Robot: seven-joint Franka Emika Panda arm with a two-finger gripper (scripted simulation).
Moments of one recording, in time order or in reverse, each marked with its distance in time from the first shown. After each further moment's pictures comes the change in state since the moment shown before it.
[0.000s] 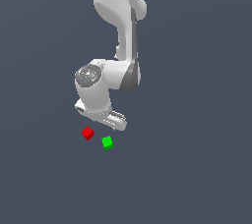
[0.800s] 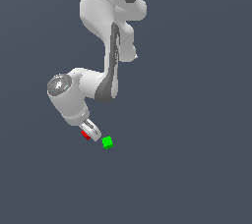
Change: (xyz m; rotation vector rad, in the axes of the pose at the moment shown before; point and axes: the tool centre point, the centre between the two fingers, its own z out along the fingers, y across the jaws) arm 0.043 0.079 0.029 0.001 0.023 0.282
